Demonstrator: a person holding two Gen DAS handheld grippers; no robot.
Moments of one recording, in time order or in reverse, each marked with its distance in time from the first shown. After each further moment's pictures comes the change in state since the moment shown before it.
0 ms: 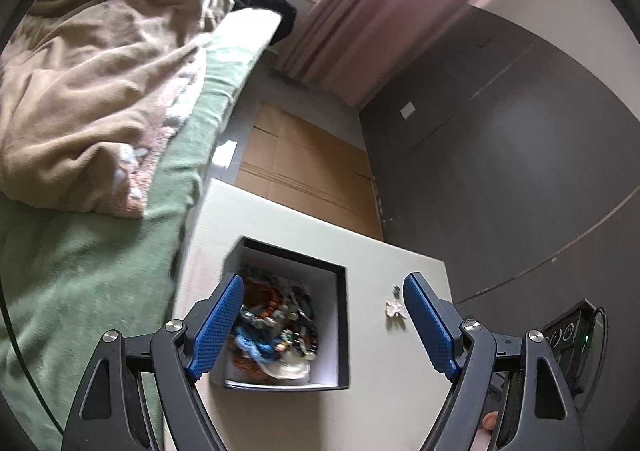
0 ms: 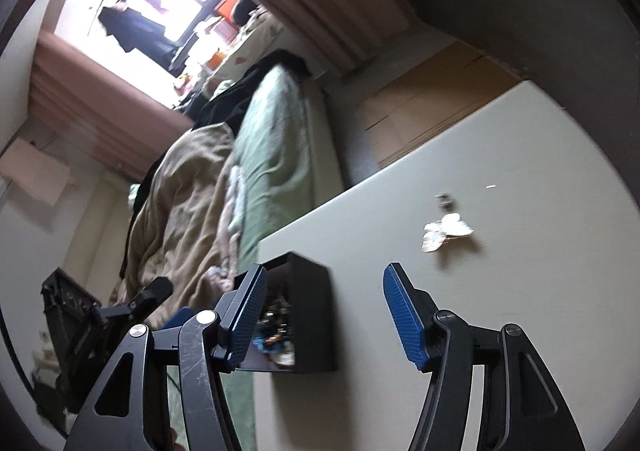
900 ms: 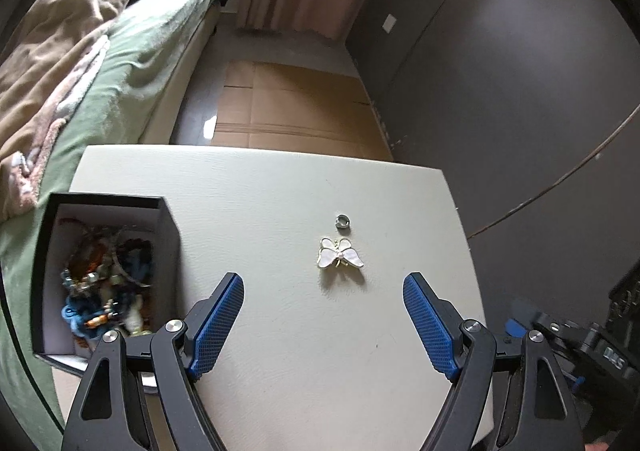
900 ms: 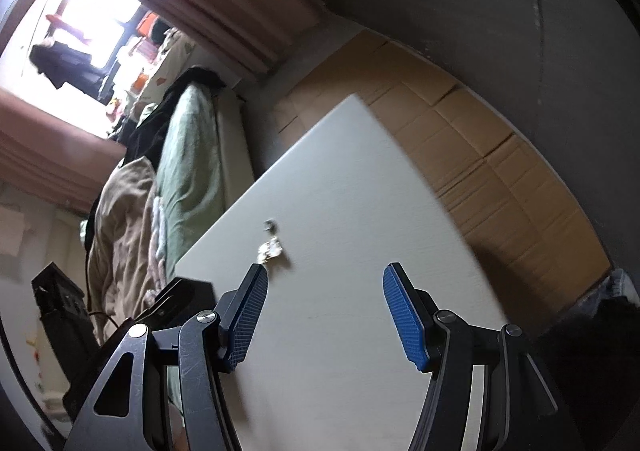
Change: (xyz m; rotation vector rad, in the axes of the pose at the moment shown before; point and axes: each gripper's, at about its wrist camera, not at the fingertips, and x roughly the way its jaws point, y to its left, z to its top) left arm 0.122 -0.128 -0.058 0.229 0.203 0.171; right arm -0.068 -0.121 0.035 0.170 0.057 -0.171
